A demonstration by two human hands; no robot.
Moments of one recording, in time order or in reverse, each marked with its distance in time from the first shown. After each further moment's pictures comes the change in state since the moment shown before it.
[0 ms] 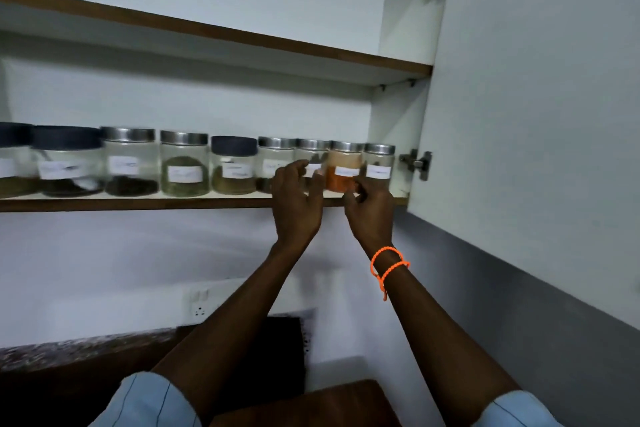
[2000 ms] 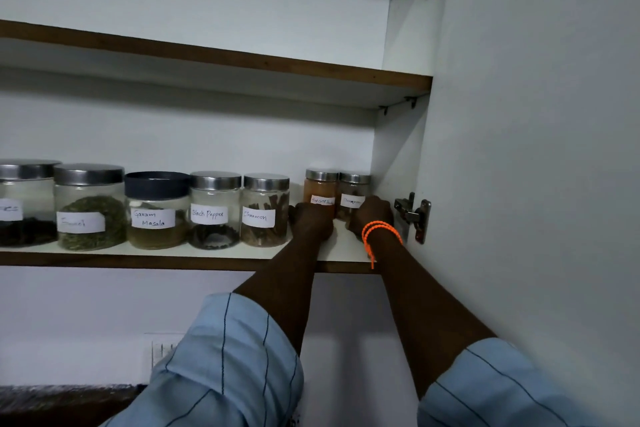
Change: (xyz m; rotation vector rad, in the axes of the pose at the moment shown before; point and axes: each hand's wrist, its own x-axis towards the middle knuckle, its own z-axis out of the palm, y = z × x) left_hand 0.102 -0.064 0.204 0.862 -0.589 -0.379; right_hand 0.194 0.129 0.068 -0.284 -0.531 0.331
